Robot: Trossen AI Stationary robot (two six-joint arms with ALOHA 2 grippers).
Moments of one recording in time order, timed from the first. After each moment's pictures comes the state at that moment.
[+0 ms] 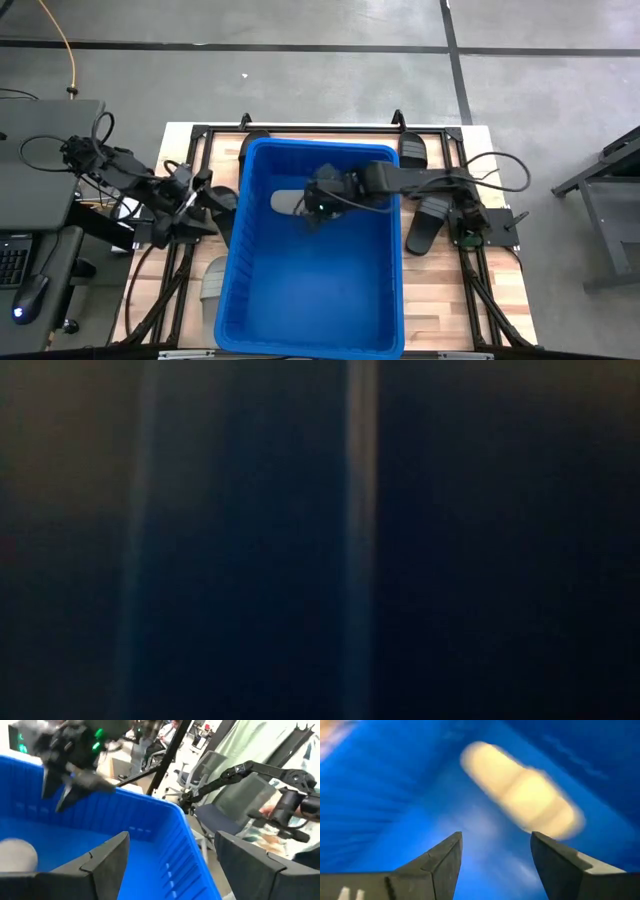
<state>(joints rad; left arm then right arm) -0.40 0.74 1.16 -0.64 -0.17 -0.50 0.15 2.06 2.34 -1.39 0.28 0.94</state>
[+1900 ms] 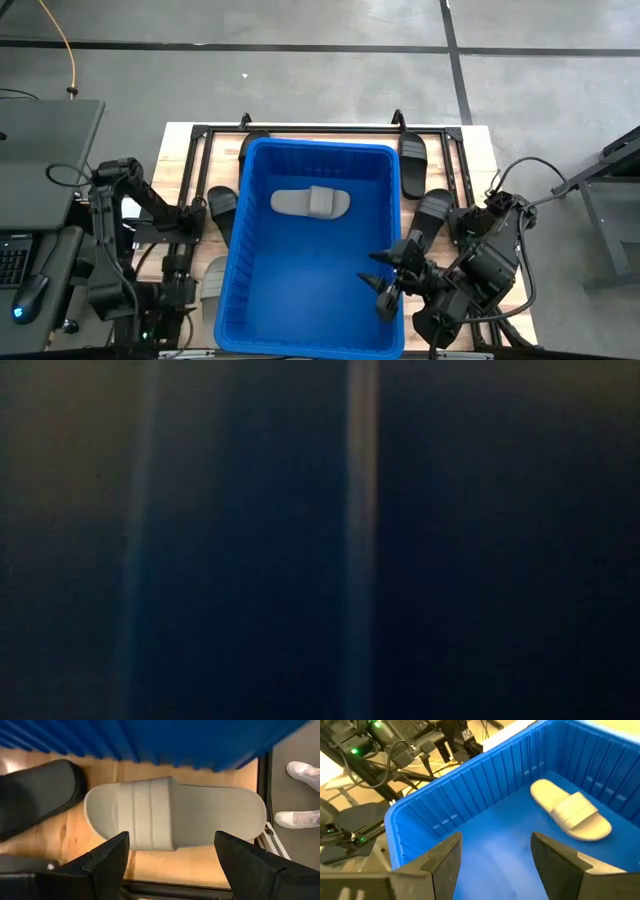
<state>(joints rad) -1.23 1.46 1.22 -1.30 -0.43 -1.41 0.79 1.87 2.30 -1.41 0.86 1.20</state>
